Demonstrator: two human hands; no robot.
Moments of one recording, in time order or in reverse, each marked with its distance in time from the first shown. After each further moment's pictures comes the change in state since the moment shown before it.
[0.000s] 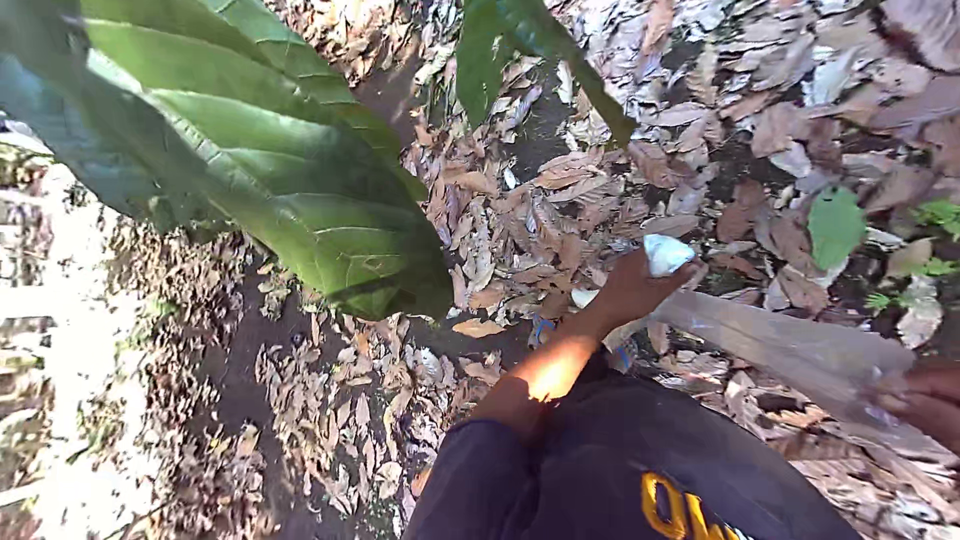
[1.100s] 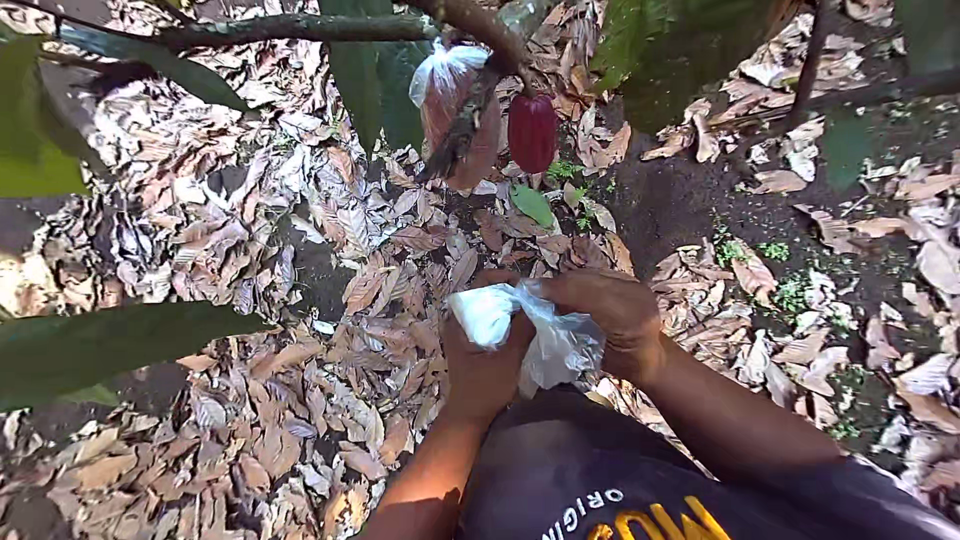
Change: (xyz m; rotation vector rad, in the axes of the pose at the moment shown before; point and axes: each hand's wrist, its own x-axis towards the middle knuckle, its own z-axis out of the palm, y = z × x) left_hand -0.022 0.128 0.128 -0.407 -0.263 0.481; right_hand -0.004 -0.021 -0.006 -0.411 0.835 -0.555
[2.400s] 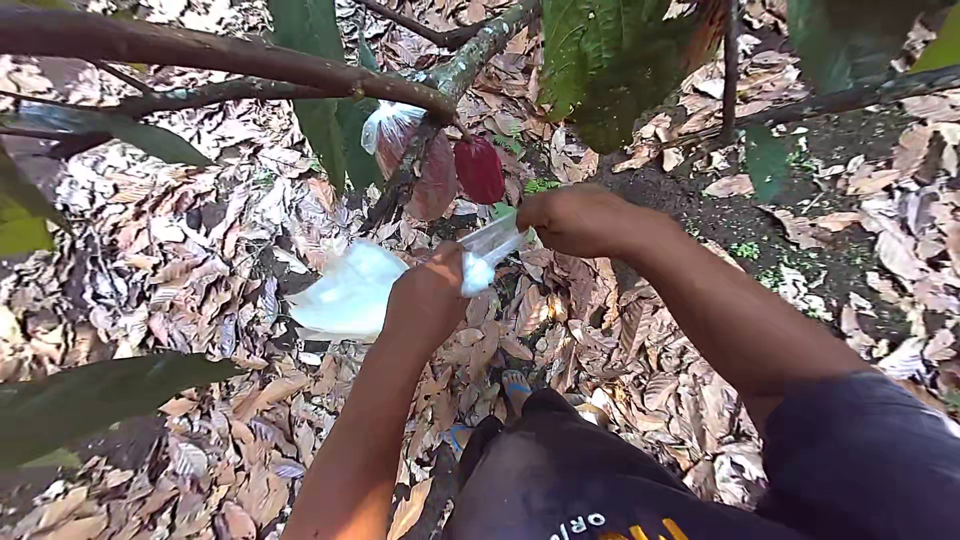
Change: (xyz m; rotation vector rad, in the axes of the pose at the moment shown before) left_hand 0.105 -0.013 -0.022 1.389 -0.669 0.116; right_hand 0.088 0.109 -0.066 -0.489 -0.909 0.329
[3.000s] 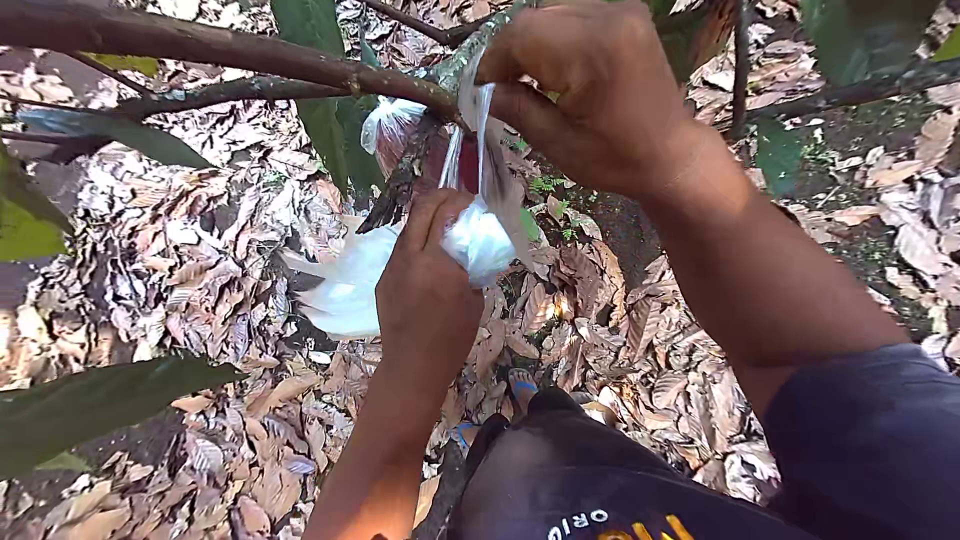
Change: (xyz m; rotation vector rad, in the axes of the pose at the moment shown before) left_hand -0.009 0.057 -0.064 -0.108 0.538 -0.007; right_hand 0.016 -0.054 -0.100 0.015 0.737 -0.200
